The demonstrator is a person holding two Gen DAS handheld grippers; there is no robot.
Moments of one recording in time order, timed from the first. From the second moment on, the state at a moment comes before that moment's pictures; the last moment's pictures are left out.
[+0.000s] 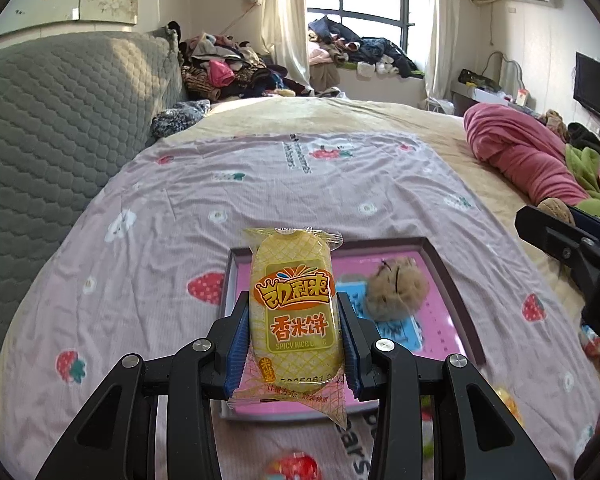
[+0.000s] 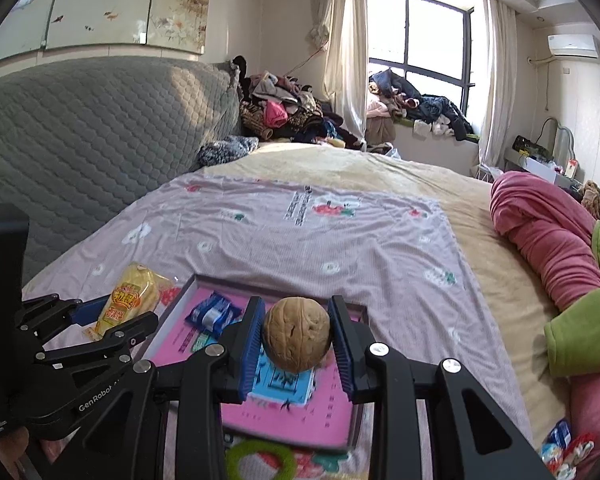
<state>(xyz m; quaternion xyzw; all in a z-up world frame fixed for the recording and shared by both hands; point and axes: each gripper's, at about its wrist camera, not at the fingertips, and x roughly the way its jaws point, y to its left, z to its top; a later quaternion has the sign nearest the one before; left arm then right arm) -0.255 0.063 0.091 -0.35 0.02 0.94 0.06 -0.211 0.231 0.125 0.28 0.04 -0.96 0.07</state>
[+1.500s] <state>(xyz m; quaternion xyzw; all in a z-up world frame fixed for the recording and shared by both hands) -0.315 0.052 -0.041 -0.46 0.03 0.88 0.09 -0.278 0.231 -0.022 0.39 0.03 -0.92 0.06</state>
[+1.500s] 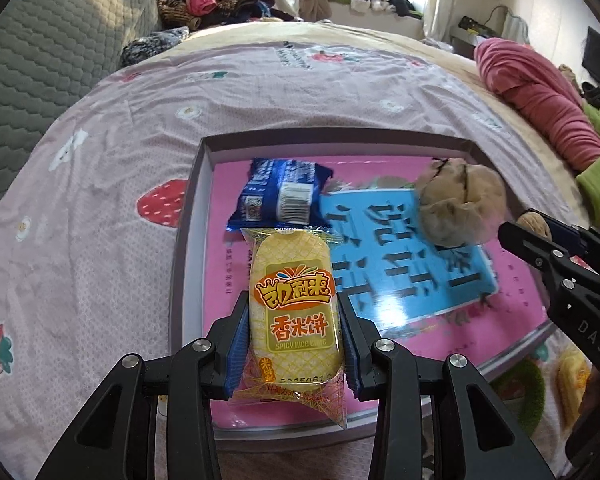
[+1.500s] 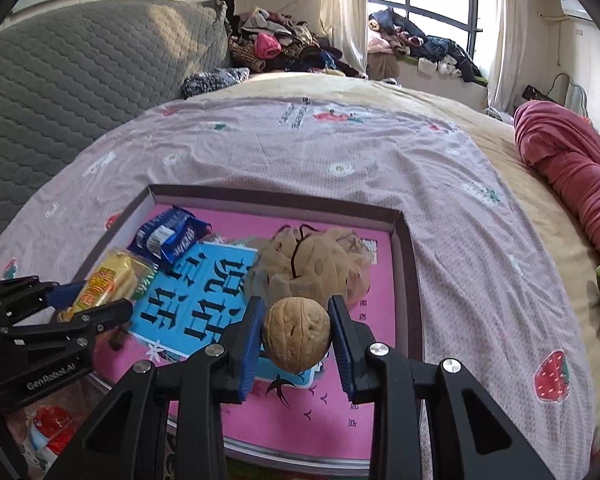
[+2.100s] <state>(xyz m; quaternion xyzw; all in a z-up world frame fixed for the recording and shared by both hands) -0.321 0.051 -0.053 -0.49 0.03 0.87 0.09 -0.292 0.233 -0.053 0.44 0.04 -0.89 0.05</state>
